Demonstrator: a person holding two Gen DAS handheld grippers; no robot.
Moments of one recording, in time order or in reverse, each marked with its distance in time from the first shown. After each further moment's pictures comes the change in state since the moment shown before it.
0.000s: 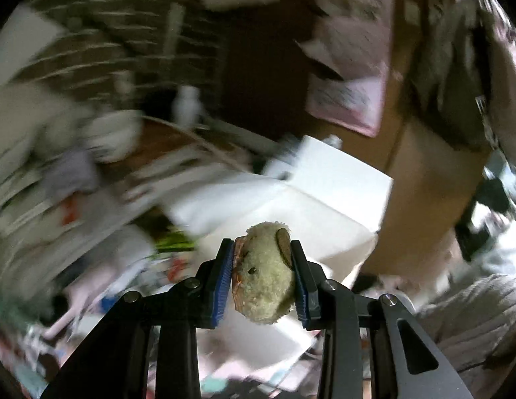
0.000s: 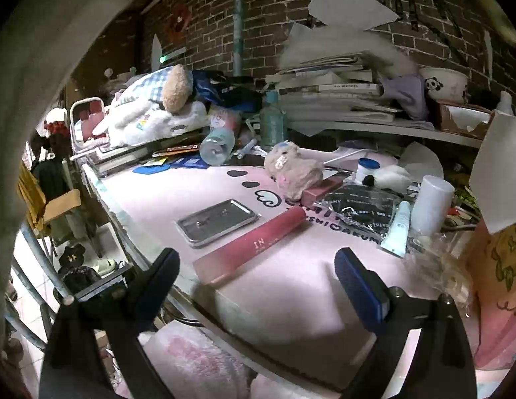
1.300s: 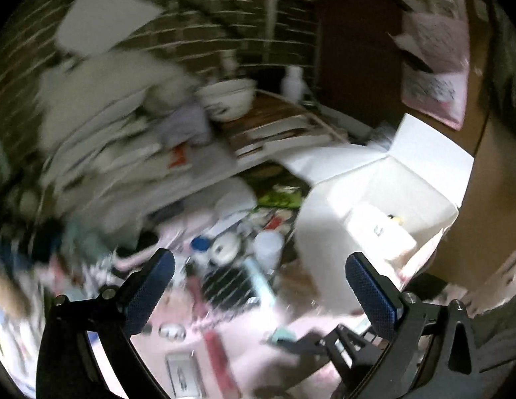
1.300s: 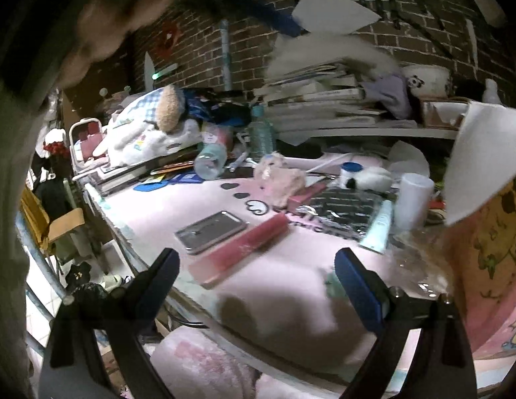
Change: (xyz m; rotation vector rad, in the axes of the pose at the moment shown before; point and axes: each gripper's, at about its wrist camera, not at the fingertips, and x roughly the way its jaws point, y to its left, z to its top) left arm -0.058 0.038 -0.077 -0.199 -0.014 0.440; right arm -0.017 -0.004 0.001 0.031 -0.039 -0.001
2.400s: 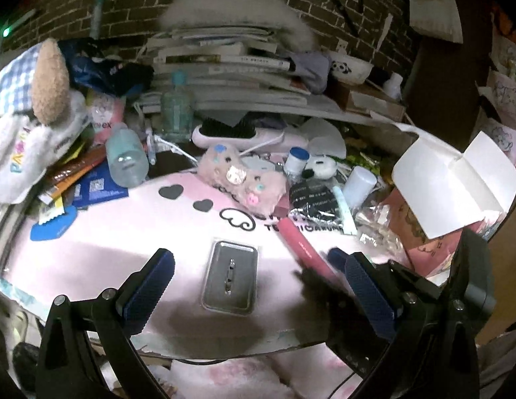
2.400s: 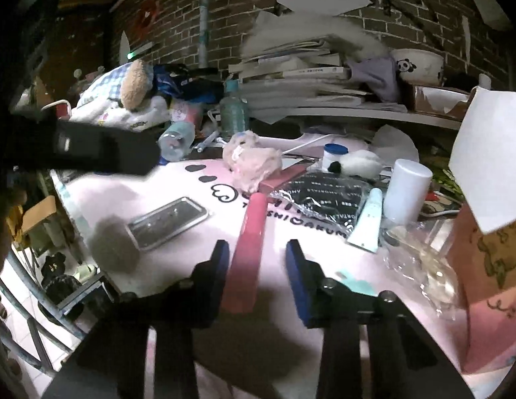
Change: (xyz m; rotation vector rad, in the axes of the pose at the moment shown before) left arm 0.006 0.070 -0.141 -0.385 -0.015 0.122; right arm 0.036 -0.016 0.000 0.014 0.073 -0.115
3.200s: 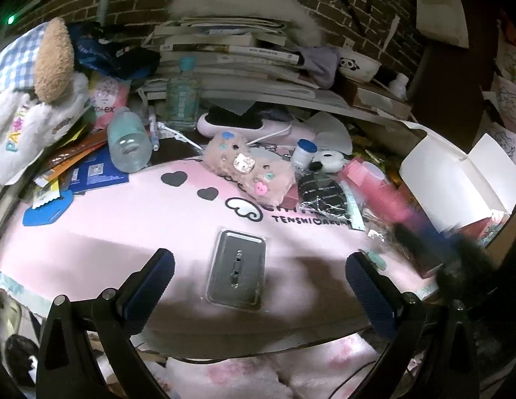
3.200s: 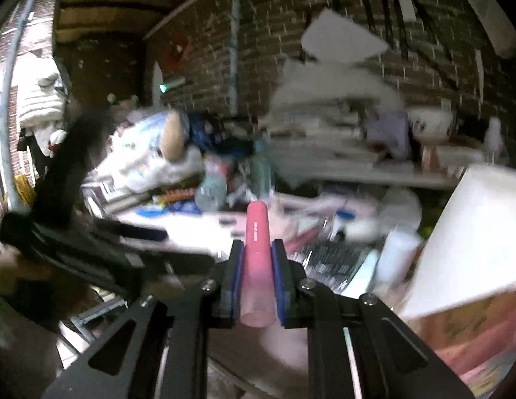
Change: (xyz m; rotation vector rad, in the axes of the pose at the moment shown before) left arm 0.009 0.010 -0.009 -0.029 0.005 -0.009; right arm -0.080 -0.015 0.051 -0.071 -0.174 0.132
